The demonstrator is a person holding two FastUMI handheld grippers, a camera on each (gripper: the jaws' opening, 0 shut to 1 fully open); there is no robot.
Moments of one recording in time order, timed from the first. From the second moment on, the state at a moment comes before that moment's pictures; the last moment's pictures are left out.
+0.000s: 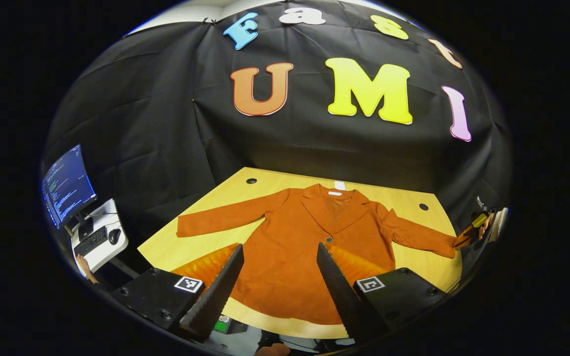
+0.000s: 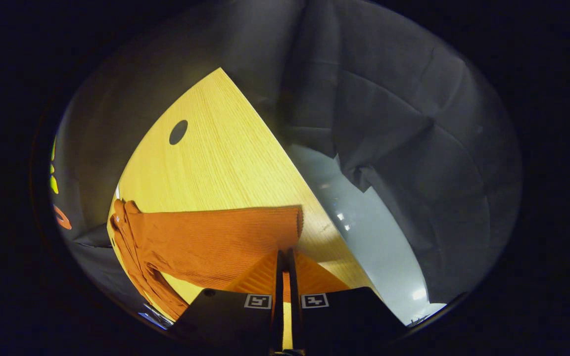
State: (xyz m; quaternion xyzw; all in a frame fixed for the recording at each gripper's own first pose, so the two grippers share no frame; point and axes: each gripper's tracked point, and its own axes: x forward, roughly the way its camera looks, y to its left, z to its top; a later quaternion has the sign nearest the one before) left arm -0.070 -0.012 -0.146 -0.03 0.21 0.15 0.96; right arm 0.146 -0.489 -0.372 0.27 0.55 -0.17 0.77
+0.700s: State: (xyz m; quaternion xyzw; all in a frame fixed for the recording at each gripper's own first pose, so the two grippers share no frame) left arm -0.052 0.080 -0.190 -0.01 0.23 0.10 0.97; right arm 0.200 -0.327 -0.252 0.20 0.50 -0.14 0.83
